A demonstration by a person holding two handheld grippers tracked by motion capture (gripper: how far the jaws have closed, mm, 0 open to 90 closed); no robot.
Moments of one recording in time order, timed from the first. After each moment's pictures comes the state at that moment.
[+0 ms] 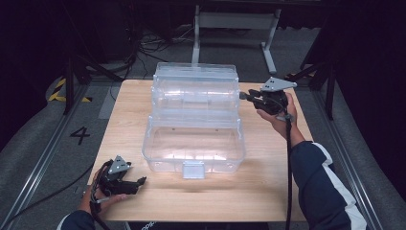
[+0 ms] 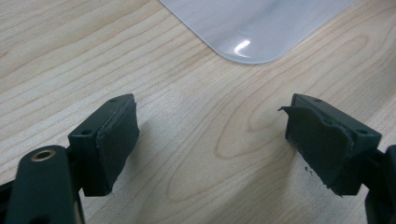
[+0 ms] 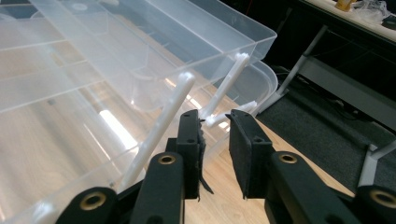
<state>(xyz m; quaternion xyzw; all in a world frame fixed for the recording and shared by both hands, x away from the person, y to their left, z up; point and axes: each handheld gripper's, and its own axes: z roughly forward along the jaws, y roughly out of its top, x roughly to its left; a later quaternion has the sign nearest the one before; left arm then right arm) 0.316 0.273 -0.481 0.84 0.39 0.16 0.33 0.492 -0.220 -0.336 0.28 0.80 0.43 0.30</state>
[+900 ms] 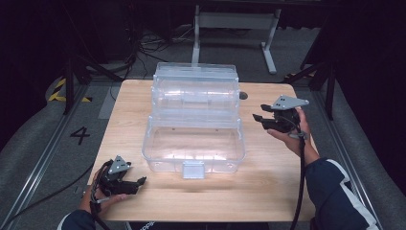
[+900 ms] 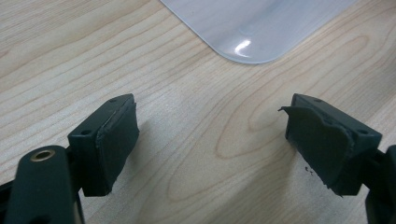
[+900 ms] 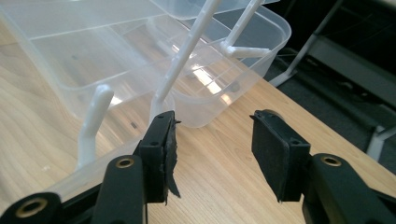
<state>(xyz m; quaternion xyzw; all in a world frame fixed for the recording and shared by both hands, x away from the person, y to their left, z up) 0.316 0.272 -0.481 0.84 0.39 0.16 0.33 0.445 -0.250 -0.357 0.28 0.82 0.41 0.28</state>
